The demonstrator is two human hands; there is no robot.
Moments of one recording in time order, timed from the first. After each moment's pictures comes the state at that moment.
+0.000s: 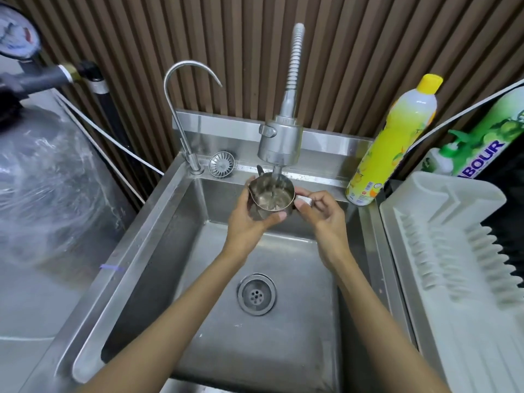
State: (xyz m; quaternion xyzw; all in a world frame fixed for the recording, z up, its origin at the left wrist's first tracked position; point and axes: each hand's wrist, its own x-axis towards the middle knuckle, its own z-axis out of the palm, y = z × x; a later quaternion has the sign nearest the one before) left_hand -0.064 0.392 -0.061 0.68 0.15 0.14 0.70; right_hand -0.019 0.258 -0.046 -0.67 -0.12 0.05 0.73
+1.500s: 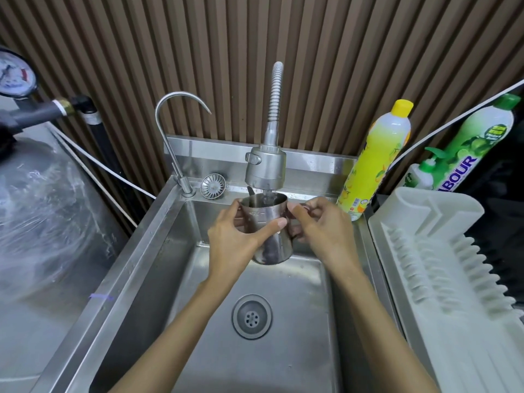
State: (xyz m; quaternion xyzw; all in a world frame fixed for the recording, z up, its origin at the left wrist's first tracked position) left_hand -0.082 0.386 -0.013 0.80 0.18 0.23 0.53; right_hand -0.028 0.254 0.011 -0.85 -0.08 0.01 0.52
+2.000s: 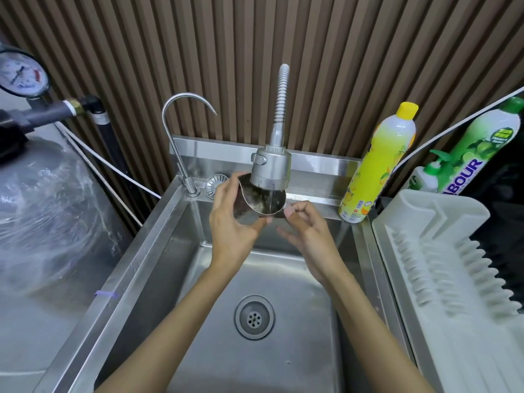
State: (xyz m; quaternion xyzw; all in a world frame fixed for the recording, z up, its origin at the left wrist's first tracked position) left_hand -0.072 0.396 -0.010 0.79 0.11 0.34 0.50; right_hand -0.028 0.271 -0.012 -0.63 -0.09 0.17 0.75
